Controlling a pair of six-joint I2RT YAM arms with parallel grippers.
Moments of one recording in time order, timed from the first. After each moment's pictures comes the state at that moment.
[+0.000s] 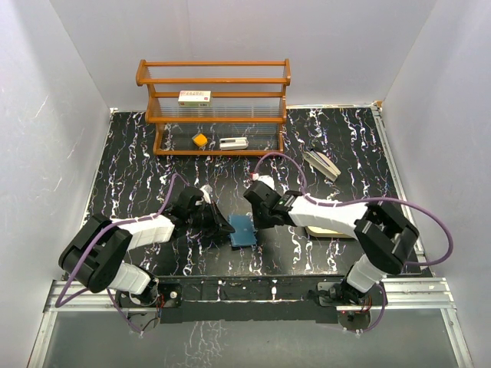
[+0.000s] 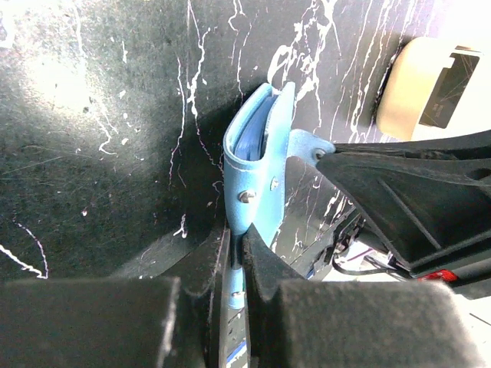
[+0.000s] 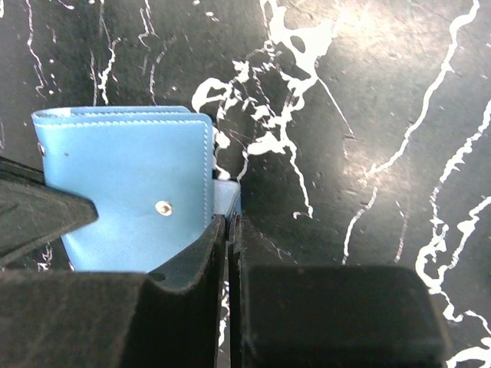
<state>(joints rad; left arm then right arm) -0.58 1.41 0.45 0.16 0.44 -0.97 0.90 1.60 0.96 -0.42 0.17 0.69</state>
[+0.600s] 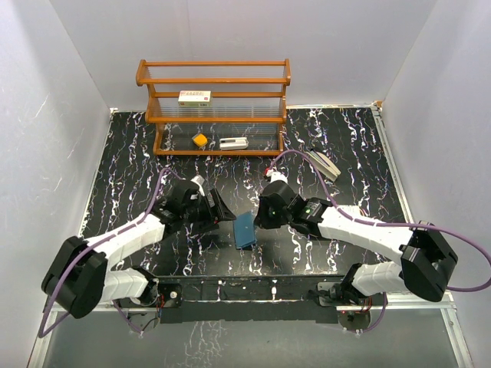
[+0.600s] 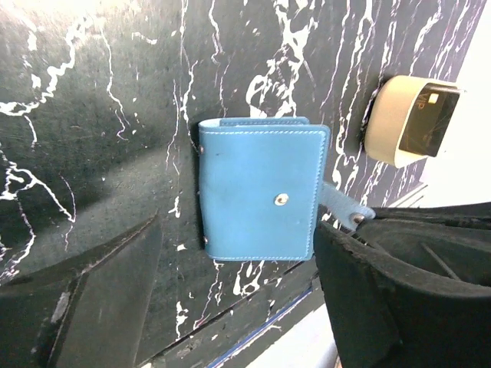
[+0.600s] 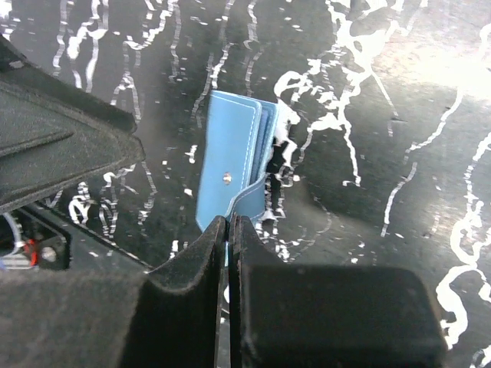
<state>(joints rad) -0.58 1.24 0.53 -0.11 0.30 -0.95 0.90 1.30 0.82 -0.35 0.08 0.72</state>
